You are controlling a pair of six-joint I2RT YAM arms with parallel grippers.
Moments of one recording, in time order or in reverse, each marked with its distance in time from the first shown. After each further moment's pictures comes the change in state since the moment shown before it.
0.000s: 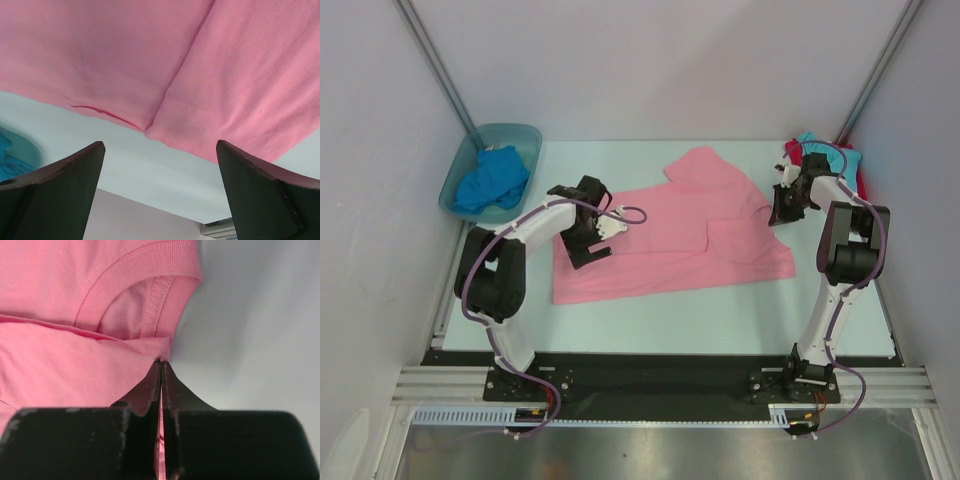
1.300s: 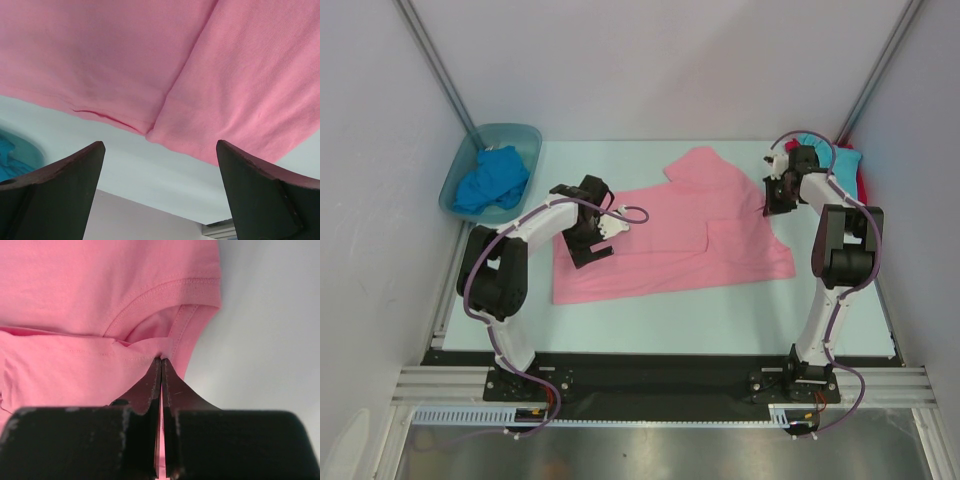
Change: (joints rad) left arm -0.009 0.017 0.020 -0.006 0.001 0.000; right arm 0.081 -0.039 0.005 0.055 0.083 -0.003
